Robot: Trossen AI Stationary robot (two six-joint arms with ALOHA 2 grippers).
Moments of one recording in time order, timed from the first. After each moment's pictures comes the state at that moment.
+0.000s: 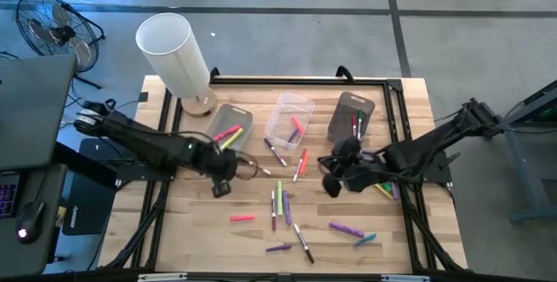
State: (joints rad) left arm -0.29 1.30 0.87 -0.82 -0.16 -0.60; right arm 0.44 1.31 1.02 -0.51 0.68 0.85
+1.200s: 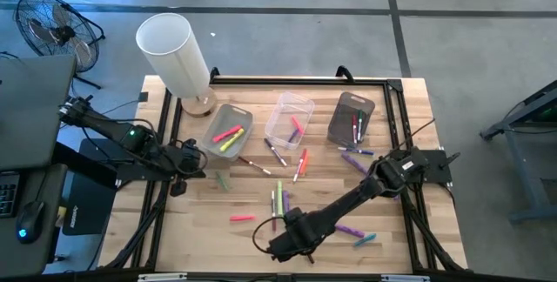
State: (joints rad) left arm -0.45 0.60 0.60 -0.82 -0.13 -0.48; right arm 0.55 2.37 2.08 -1.22 -0.11 1.65
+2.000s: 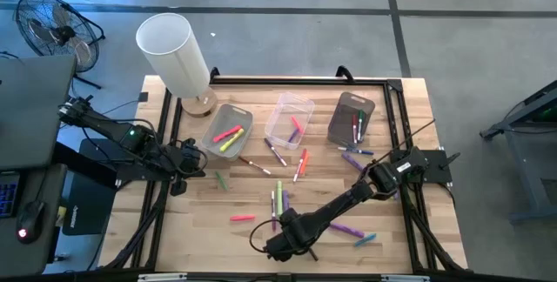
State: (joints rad) left arm -0.45 0.60 0.60 -0.83 -0.14 -0.47; right arm 0.52 2.48 2.08 -1.25 -0.02 1.48
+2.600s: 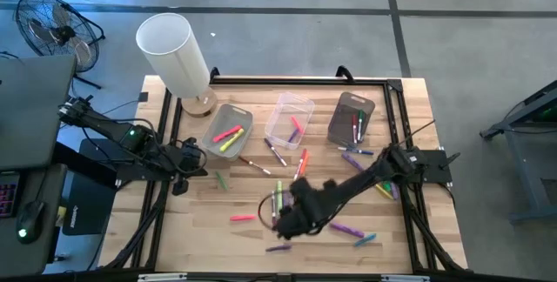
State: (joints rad) left arm -0.45 0.60 0.60 -0.79 -0.17 -0.48; right arm 0.46 2.18 2.07 -1.58 0.38 1.54
